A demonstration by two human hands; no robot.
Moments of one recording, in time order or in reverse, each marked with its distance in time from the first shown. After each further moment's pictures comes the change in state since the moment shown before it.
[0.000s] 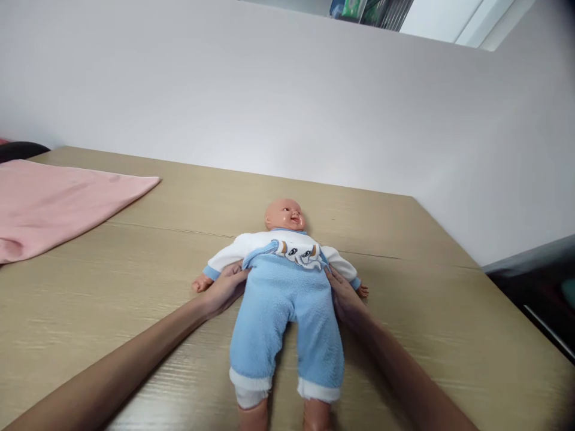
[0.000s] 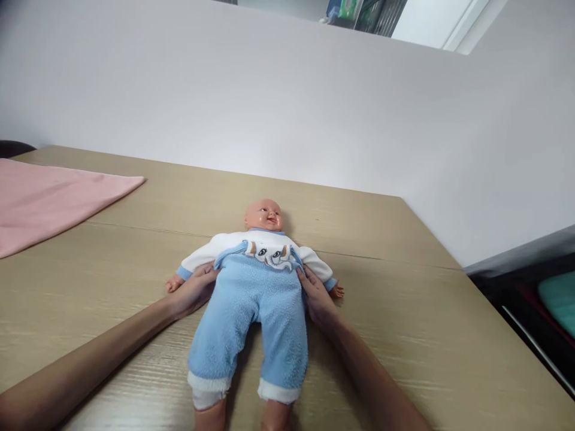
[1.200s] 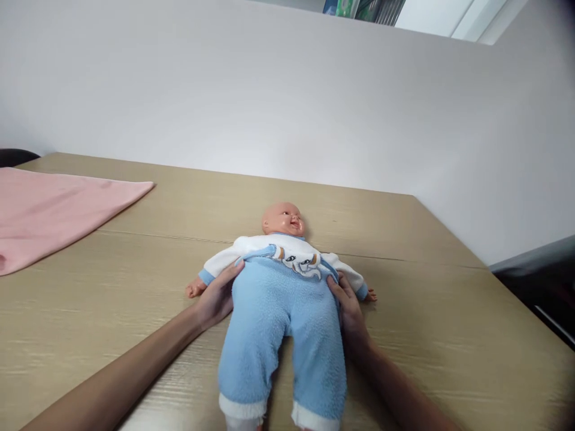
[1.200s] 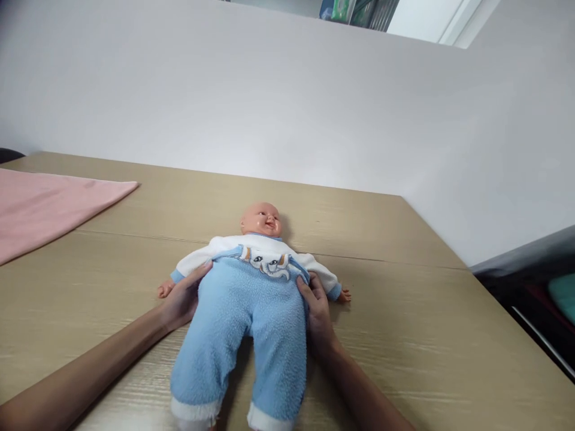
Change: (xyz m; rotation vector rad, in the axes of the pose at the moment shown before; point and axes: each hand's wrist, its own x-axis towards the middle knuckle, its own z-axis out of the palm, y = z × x) left_hand 0.004 0.001 -0.006 -0.134 0.070 -0.026; right_hand -0.021 0.005 0.013 0.008 0.243 -0.080
